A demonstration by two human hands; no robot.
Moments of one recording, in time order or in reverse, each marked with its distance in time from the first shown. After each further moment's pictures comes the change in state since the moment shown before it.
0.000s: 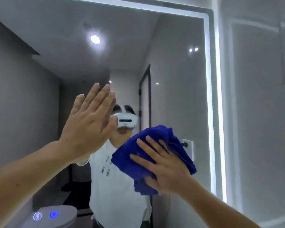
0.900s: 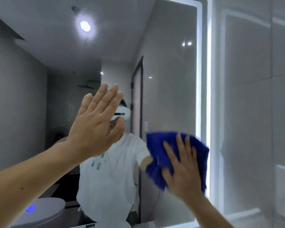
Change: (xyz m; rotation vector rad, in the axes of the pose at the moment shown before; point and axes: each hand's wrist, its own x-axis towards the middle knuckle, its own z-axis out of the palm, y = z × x) left_hand -0.005 0.052 0.021 -0.162 -0.091 0.011; right_hand -0.076 0.013 0.002 0.059 0.058 0.576
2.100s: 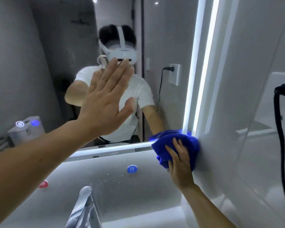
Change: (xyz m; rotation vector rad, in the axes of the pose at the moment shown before) left_hand -0.095 0.080 0.049 -0.107 -0.151 0.034; right_hand -0.244 0.007 0.053 0.389 -0.153 0.240
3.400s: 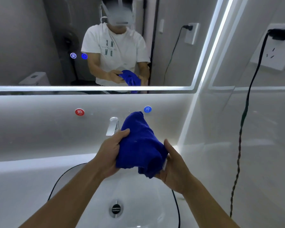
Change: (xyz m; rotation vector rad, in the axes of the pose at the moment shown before) left_hand -0.287 0.080 -0.070 -1.863 -0.341 -1.507; right_hand -0.128 -0.251 -0.143 1.434 -0.652 1.353
